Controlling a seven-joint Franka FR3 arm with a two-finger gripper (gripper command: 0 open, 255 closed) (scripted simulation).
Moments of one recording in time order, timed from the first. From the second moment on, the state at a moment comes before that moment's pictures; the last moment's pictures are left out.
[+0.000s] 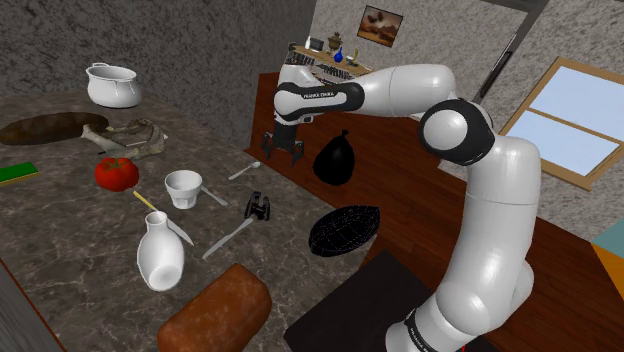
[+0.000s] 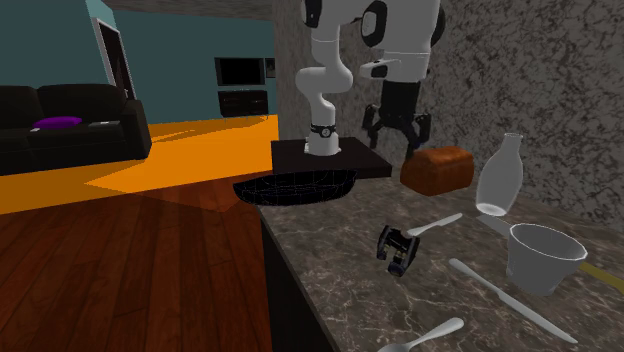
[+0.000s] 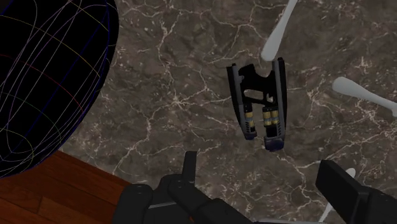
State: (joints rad) arm -0.20 0.50 0.27 -1.55 -0.14 1.96 1.04
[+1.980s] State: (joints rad) arm -0.17 0.67 0.25 -1.49 -0.20 2.06 1.00
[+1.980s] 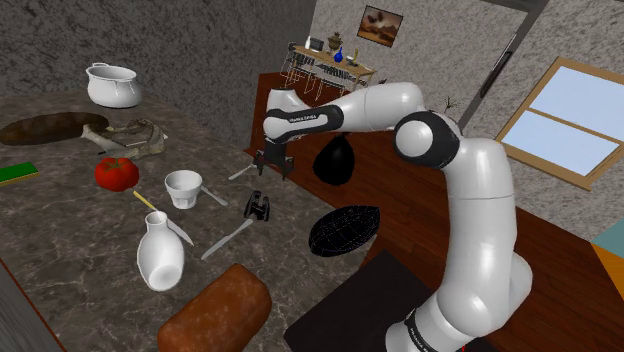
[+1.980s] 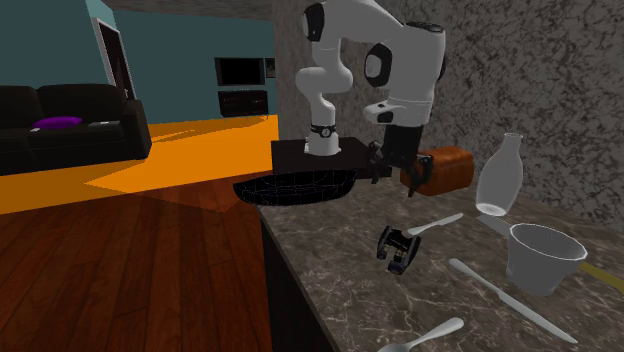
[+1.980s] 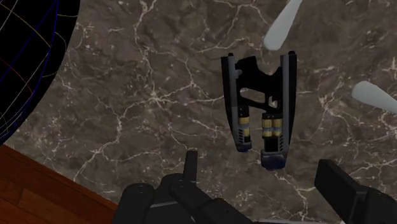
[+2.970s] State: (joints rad) arm -0.05 1.12 0.21 -1.05 -0.31 2.06 0.91
